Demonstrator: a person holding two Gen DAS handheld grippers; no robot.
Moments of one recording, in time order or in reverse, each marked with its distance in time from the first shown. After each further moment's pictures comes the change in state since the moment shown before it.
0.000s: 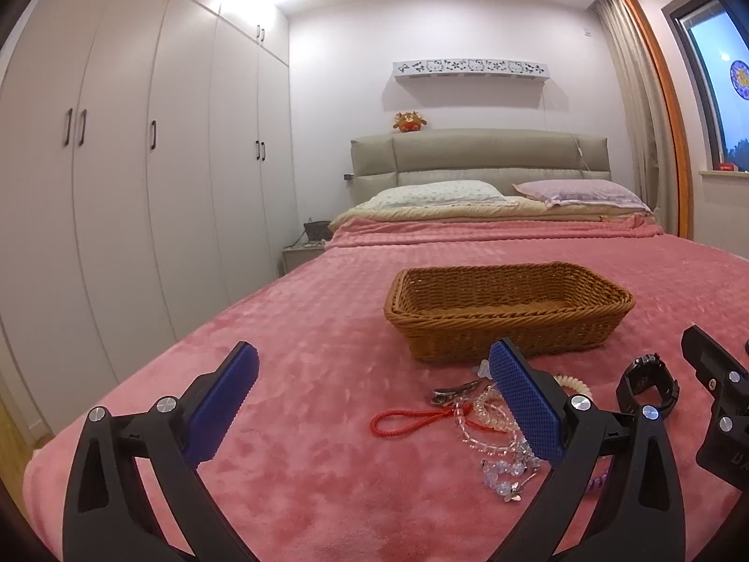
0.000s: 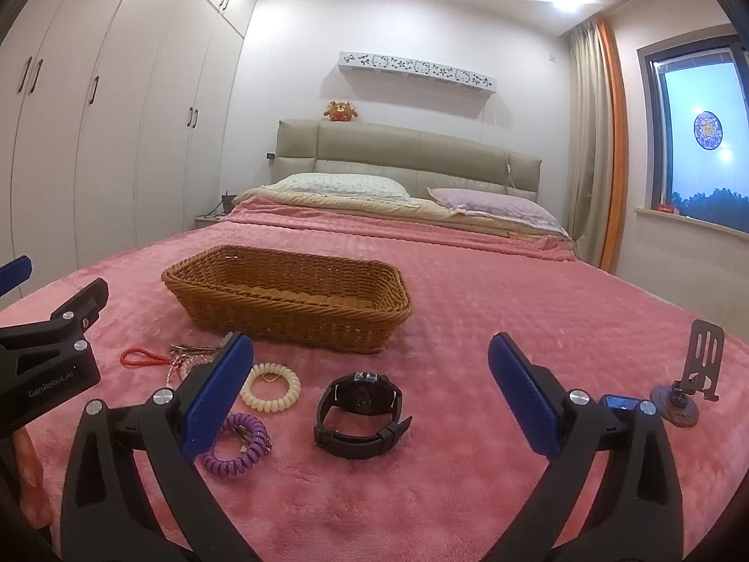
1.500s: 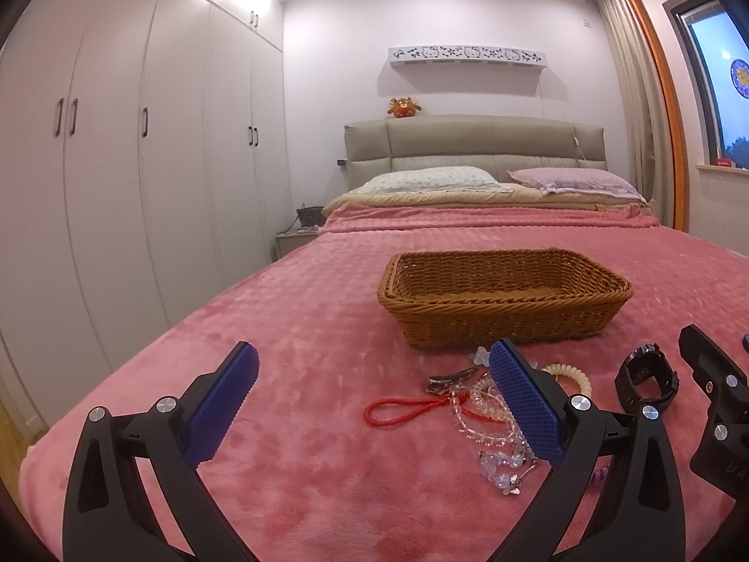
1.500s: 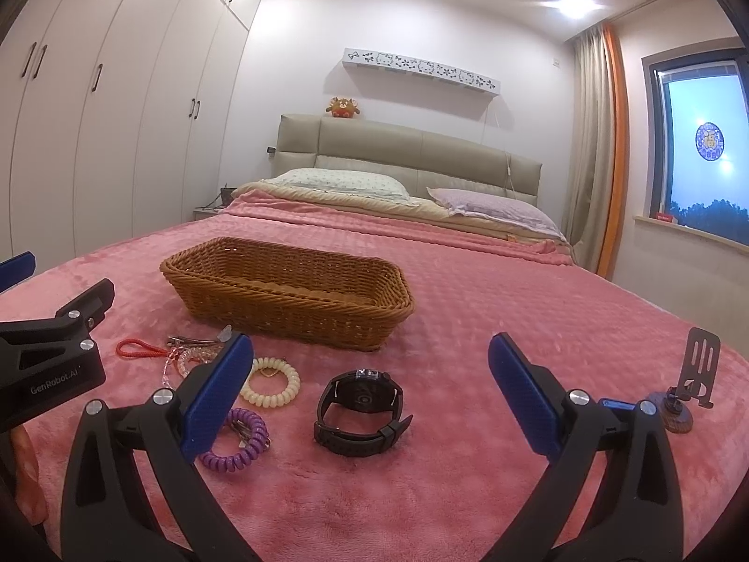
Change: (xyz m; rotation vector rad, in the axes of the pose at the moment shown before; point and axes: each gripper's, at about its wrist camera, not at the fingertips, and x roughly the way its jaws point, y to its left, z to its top) left arm 0.010 -0.006 -0.005 -0.001 0.046 -0.021; right arm 0.003 0.005 -0.002 -0.030 0.004 -0.017
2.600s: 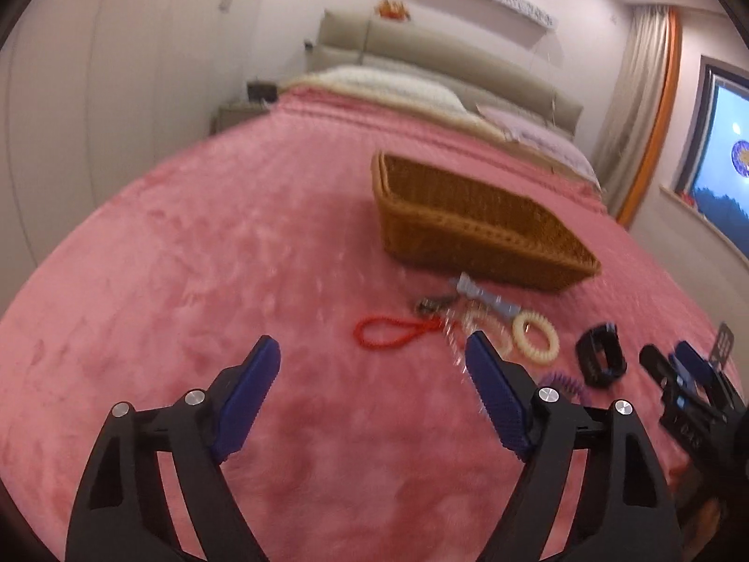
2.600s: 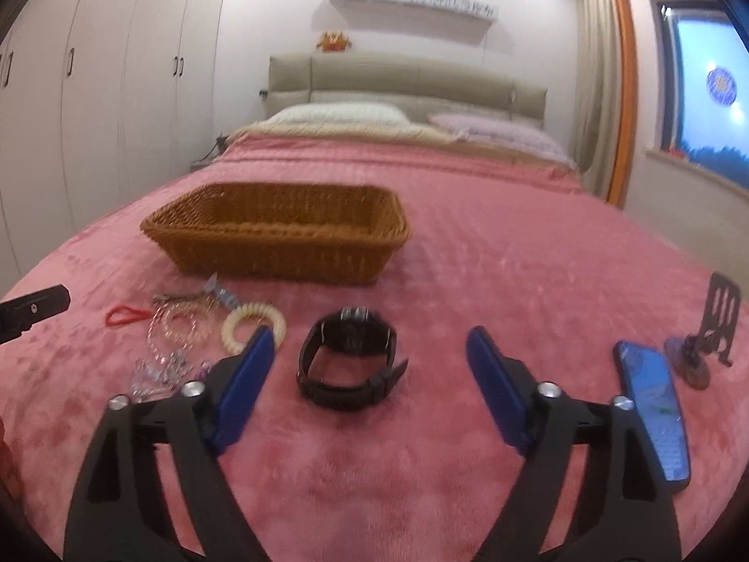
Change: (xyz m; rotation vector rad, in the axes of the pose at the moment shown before) left arm 0.043 0.067 -0.008 -0.201 0.387 -0.299; right arm 0.031 -0.022 -0.008 0.084 0.259 0.052
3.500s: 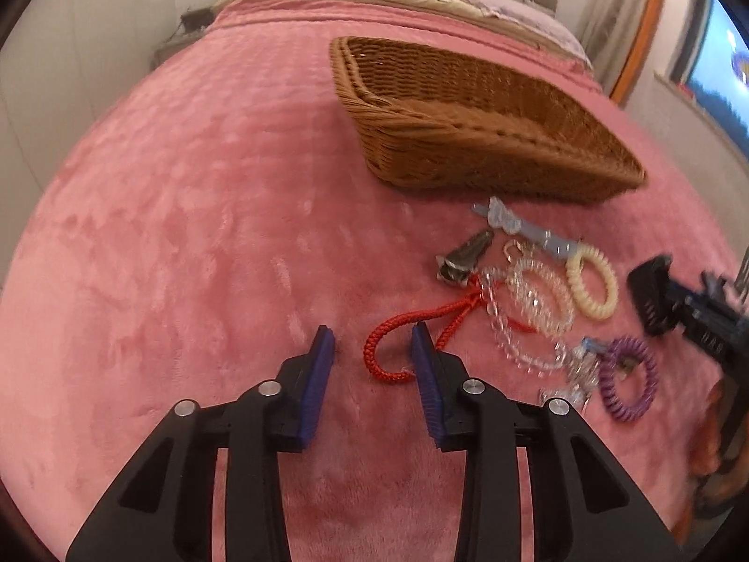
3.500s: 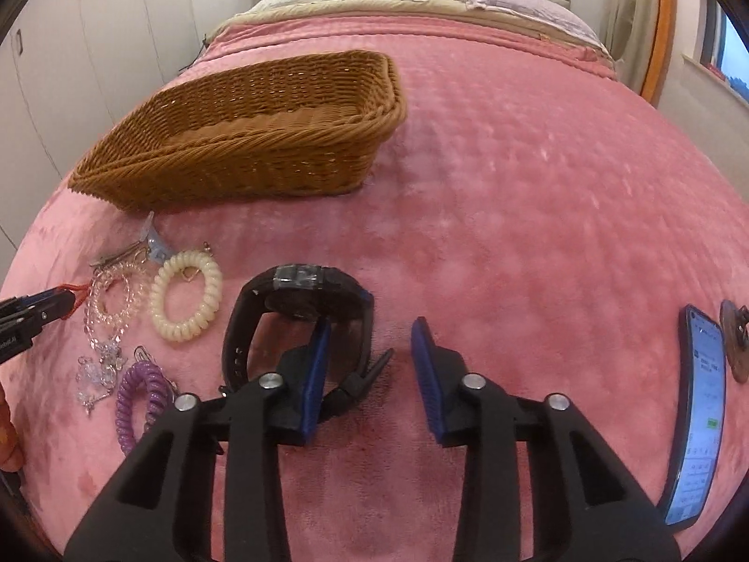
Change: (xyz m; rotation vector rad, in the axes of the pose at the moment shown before) left arm 0.101 -0.008 0.033 0.196 0.349 0.002; right arm 0.093 -0.020 0.014 0.044 0.415 0.060
